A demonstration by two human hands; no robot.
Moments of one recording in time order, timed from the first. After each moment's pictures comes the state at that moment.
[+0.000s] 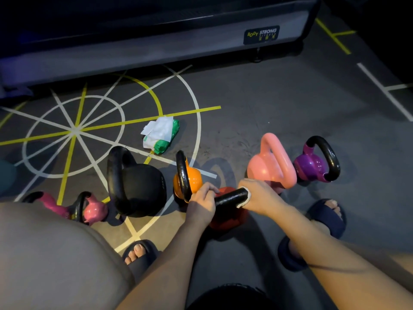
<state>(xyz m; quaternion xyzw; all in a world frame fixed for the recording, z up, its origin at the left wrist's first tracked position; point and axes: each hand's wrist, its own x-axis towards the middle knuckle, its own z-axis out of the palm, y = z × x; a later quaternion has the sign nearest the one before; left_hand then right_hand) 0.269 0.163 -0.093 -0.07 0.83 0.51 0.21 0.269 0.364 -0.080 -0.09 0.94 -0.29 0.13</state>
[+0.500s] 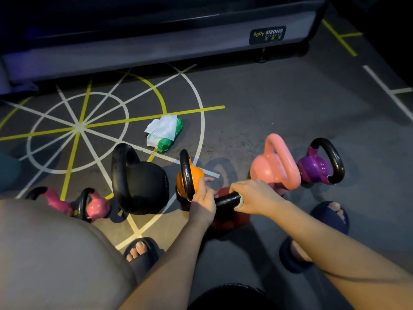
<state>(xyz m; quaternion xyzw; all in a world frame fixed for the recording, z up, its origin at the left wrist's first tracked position) 0.270 0.163 -0.094 -0.11 0.77 0.60 0.18 0.260 0.344 -0.062 -0.23 0.96 -0.10 0.15</state>
